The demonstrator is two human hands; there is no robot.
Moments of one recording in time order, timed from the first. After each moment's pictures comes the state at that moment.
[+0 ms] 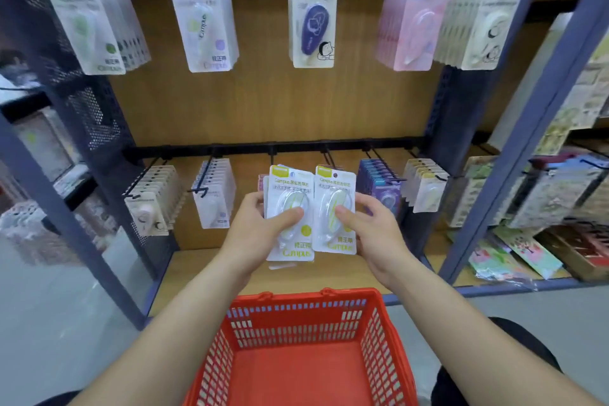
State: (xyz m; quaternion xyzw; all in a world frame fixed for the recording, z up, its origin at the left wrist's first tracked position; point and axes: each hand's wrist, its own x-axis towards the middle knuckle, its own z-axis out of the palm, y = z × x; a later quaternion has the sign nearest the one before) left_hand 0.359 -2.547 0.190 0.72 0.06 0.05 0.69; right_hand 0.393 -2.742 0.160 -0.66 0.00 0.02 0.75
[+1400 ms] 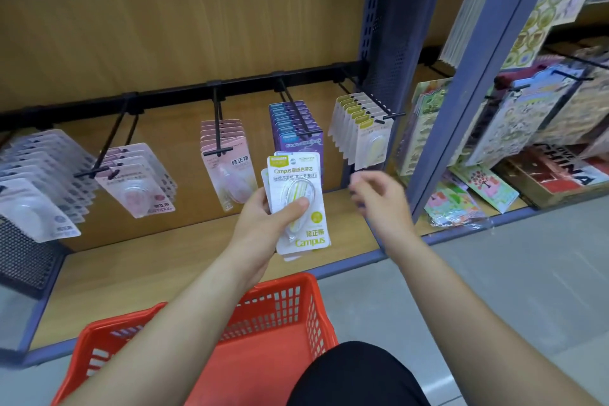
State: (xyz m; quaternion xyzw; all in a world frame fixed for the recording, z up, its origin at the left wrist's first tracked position) left_hand 0.496 -2.732 0.057 0.64 0.05 -0.12 0.76; right_hand 0.512 -2.930 0.037 -0.74 0.14 -0.08 0.65
